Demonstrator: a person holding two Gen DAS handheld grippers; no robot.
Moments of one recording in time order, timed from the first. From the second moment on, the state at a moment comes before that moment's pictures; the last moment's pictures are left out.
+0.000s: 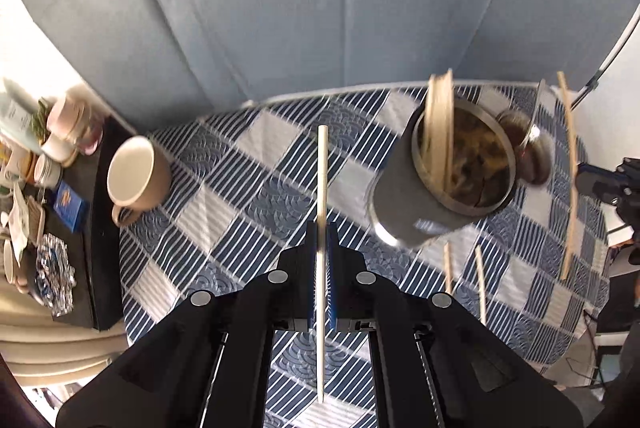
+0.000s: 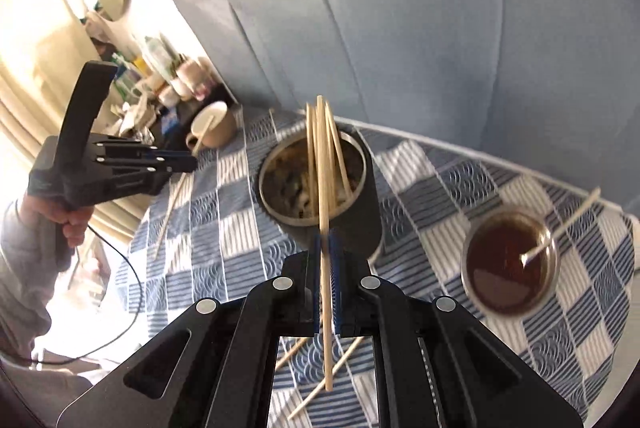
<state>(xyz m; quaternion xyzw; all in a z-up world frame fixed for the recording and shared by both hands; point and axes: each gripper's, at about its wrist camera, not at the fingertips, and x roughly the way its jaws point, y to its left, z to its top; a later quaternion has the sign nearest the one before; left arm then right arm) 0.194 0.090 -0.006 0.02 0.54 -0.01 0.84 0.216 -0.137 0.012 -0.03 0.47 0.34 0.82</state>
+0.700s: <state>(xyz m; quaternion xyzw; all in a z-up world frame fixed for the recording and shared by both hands) 0.247 0.043 0.064 -0.01 0.41 -0.12 0.90 0.266 -0.121 0.050 0.01 0.38 0.38 0.84</state>
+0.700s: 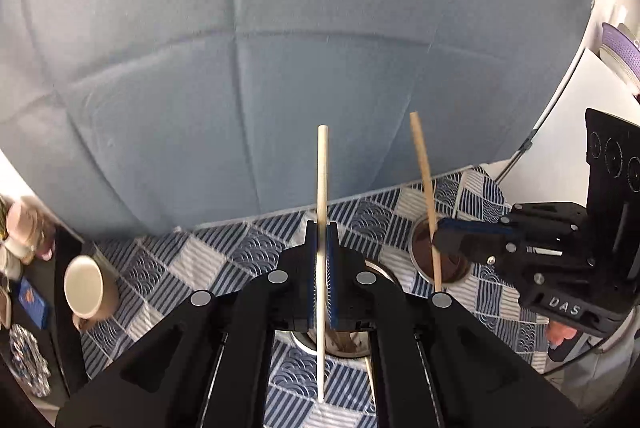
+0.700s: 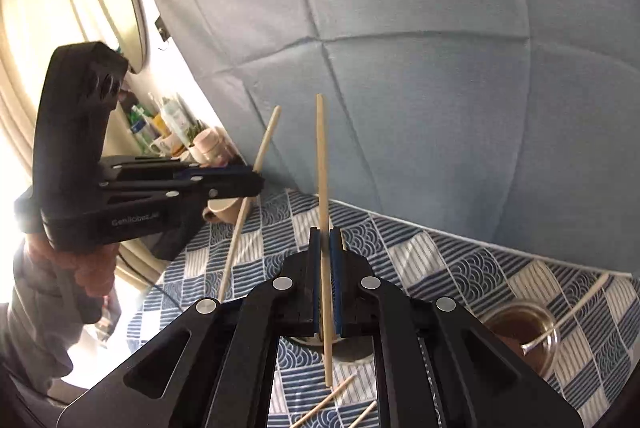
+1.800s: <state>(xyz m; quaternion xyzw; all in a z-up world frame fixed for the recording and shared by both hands) 0.245 0.057 -0.009 -0.08 0.34 -0.15 0.92 0.303 -0.114 -0.005 0.03 0.43 0.38 0.82</state>
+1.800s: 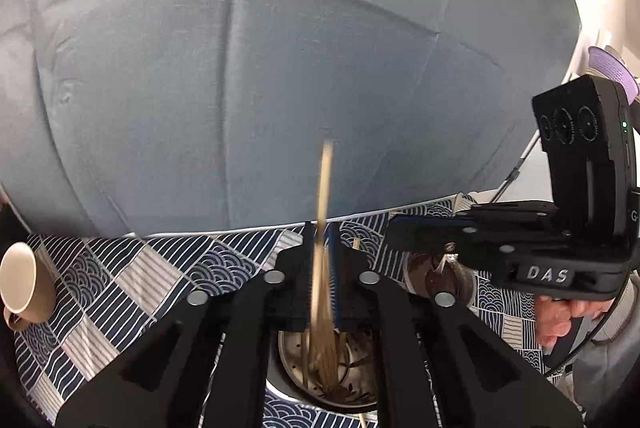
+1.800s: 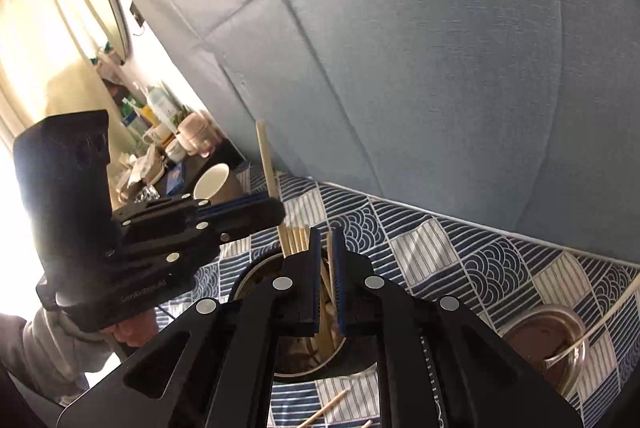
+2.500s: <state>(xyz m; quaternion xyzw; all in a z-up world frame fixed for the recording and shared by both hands) 0.204 0.071 -0.002 -0.09 0.36 -0.11 0.92 0.282 -0.144 0.009 0.05 0.46 0.31 0.83</state>
